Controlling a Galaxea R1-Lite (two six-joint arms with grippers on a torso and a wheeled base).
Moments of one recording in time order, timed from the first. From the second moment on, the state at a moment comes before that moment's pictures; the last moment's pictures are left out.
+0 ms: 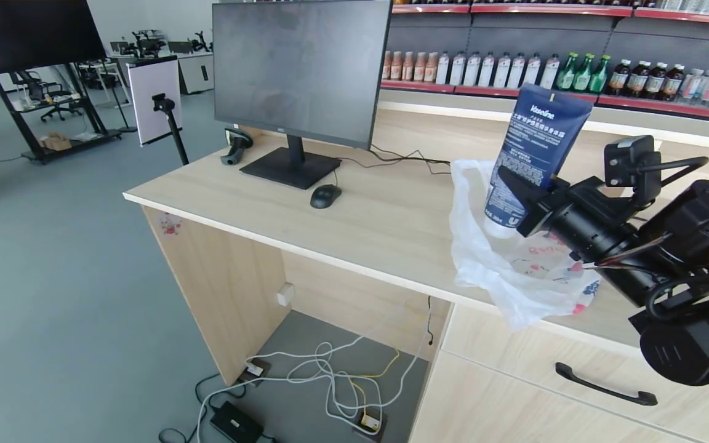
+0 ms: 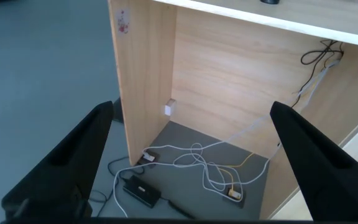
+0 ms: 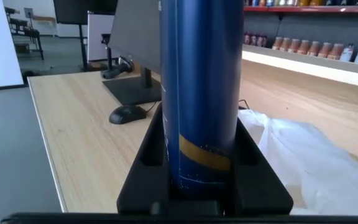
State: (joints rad) left arm 0.00 0.00 0.00 -0.01 0.00 0.00; right arm 0.25 1.88 -0.70 -1.57 0.25 -0.04
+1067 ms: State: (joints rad) left arm 0.00 0.00 0.00 -0.01 0.00 0.01; right arm 0.19 2.14 -0.88 -1.57 0.25 0.00
